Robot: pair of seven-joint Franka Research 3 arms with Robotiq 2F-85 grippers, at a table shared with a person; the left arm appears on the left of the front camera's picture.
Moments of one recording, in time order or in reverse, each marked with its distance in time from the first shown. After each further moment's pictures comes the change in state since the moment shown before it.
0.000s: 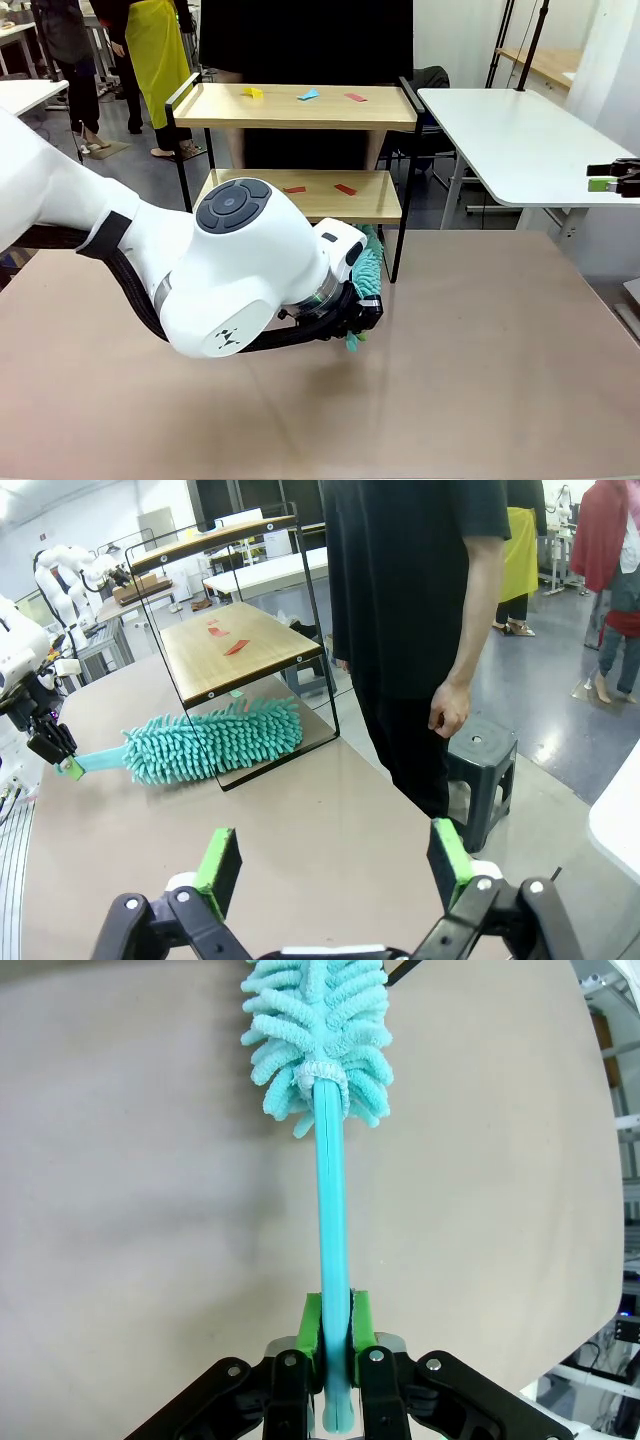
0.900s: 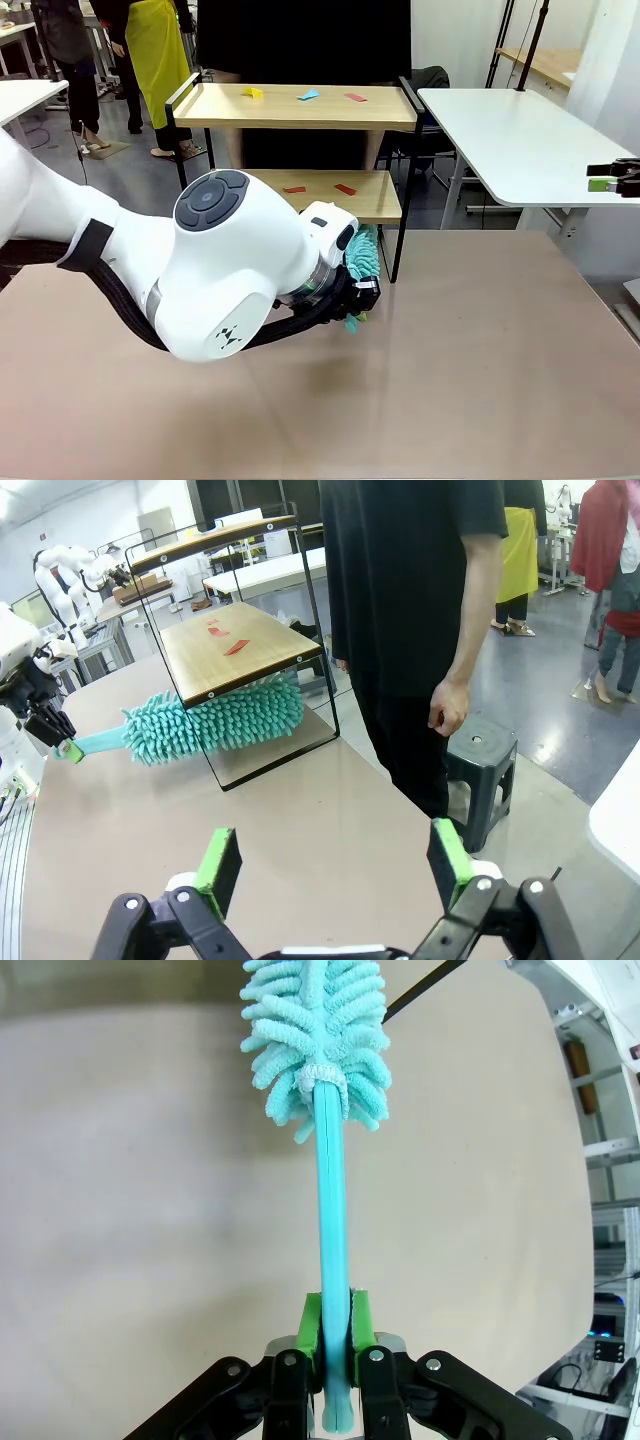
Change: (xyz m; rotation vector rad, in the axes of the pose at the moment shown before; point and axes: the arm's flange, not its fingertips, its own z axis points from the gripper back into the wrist) left arm 0.011 0.000 0.019 -0.049 -0.079 0.021; right arm 0.000 0.000 0.000 0.000 0.000 0.000
